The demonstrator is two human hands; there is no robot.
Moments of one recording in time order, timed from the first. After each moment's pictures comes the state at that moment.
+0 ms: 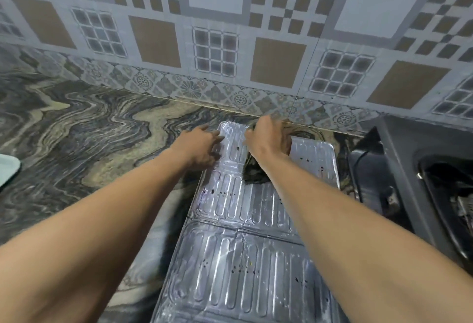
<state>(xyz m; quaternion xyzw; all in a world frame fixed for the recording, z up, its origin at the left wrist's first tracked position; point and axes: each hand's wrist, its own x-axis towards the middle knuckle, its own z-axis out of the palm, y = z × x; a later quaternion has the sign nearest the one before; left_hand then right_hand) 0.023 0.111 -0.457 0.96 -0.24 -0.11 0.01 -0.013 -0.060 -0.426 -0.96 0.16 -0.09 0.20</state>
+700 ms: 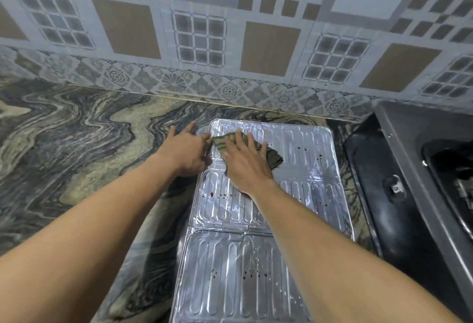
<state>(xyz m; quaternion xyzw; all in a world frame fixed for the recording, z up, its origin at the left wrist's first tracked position) 0.039 0.122 -0.478 0.95 -0.28 -0.14 -0.04 -0.032 -0.040 -0.498 -0.99 0.00 0.07 0.13</state>
